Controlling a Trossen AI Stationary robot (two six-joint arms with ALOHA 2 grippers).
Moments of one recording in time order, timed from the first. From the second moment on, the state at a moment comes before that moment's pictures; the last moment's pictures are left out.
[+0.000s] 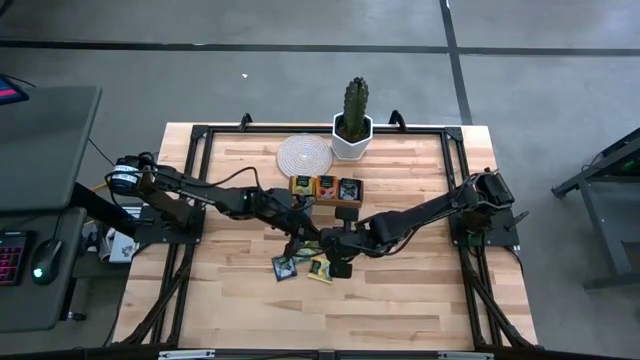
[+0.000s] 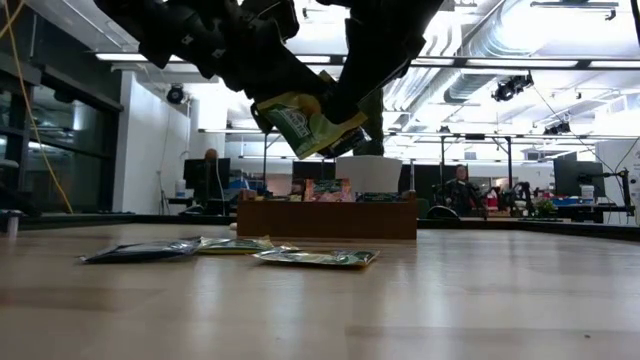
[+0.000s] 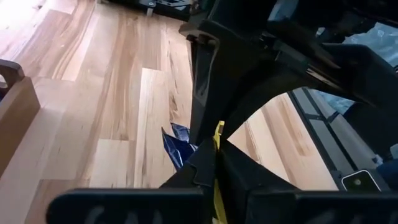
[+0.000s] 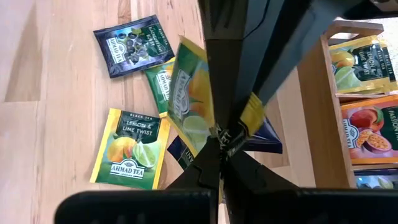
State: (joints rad) left arm -0.08 1.52 0.80 0.30 0.23 -0.26; right arm 0.29 1.84 1.45 -0.63 0.35 0.29
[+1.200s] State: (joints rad) left arm 0.00 1.24 0.70 0.17 0.00 -0.10; right arm 0.40 1.84 1.45 -0.82 0.32 0.77
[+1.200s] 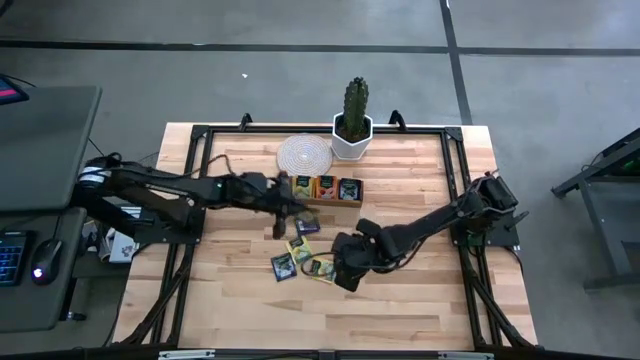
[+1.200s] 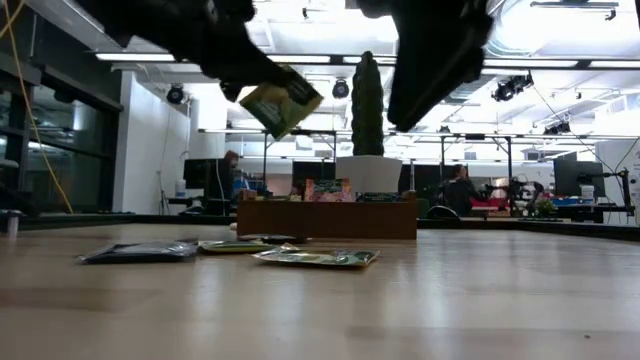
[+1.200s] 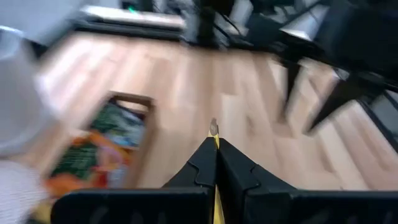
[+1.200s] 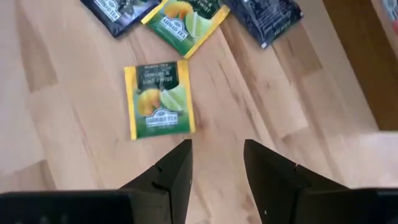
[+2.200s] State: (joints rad) left arm 0.38 1.49 0.41 0.93 0.13 -0.32; right arm 0.50 1.84 1.45 -0.77 0.39 1.06
